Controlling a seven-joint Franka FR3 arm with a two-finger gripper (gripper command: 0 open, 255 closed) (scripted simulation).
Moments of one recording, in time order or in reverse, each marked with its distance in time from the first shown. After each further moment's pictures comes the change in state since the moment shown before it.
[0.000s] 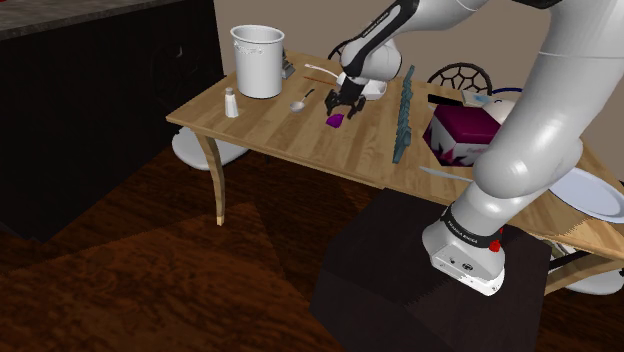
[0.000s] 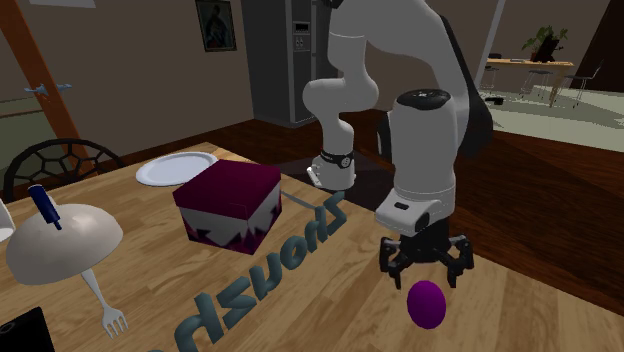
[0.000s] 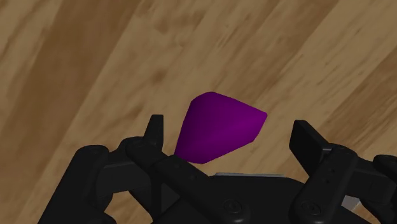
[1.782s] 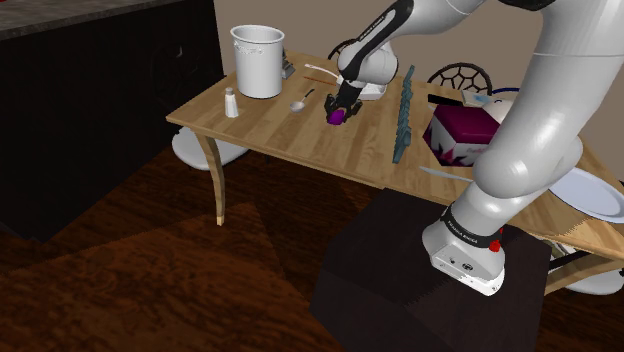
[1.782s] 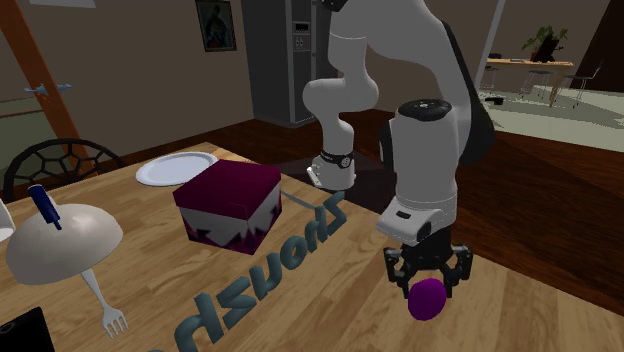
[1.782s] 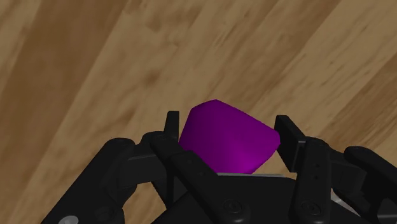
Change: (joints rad) arm 0.000 0.038 0.009 0.016 0.018 0.025 -0.007
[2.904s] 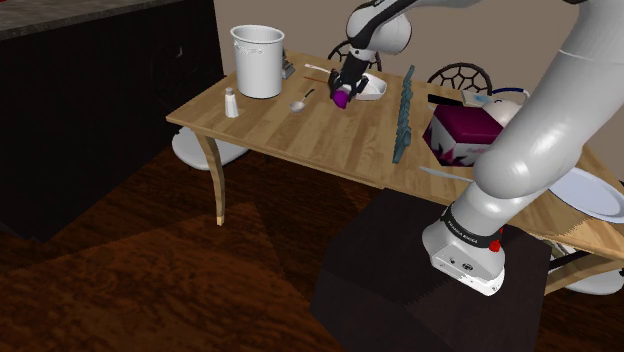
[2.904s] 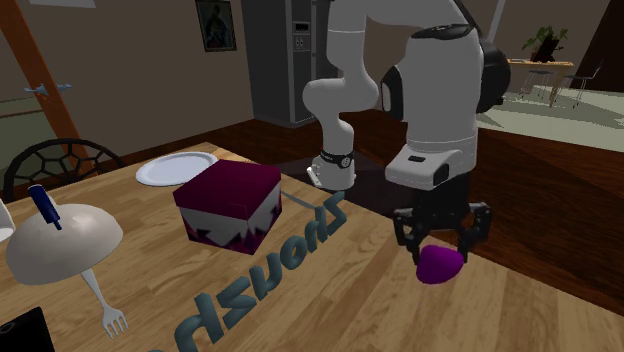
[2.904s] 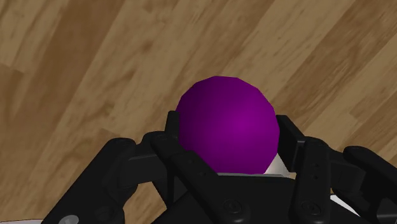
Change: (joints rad) arm 0.011 -0.172 -0.026 0.037 -0.071 -0.205 0.079
